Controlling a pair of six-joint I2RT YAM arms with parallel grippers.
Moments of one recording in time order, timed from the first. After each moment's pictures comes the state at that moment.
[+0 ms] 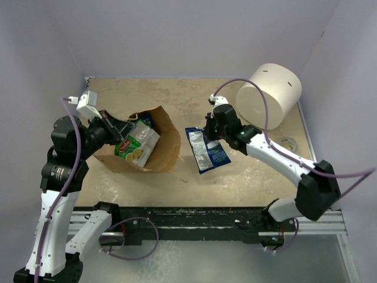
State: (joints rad) left arm -0.16 0.76 1.17 -0.64 0.35 -0.62; right arm 0.65 1.40 1.08 -0.30 0.13 0.40
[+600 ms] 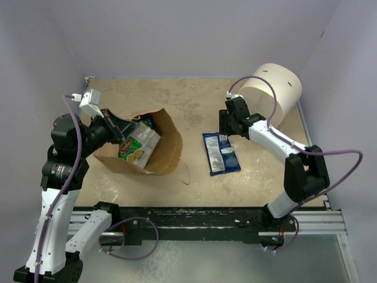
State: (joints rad) left arm -0.16 0.77 1.17 -0.61 0.44 -0.61; right arm 0.43 1.59 1.16 -0.45 0.21 0.30
